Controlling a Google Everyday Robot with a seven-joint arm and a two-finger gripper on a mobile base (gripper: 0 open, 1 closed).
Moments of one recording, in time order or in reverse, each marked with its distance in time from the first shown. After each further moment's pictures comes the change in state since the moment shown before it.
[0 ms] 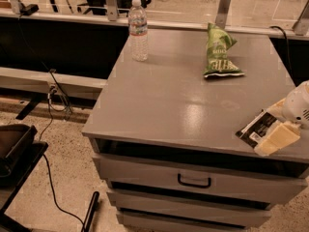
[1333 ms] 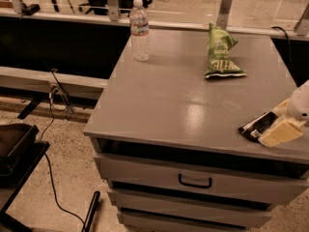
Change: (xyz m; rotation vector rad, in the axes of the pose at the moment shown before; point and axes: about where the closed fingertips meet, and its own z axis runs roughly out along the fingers) arm -0.001 0.001 -0.009 -0.030 -0.013 0.032
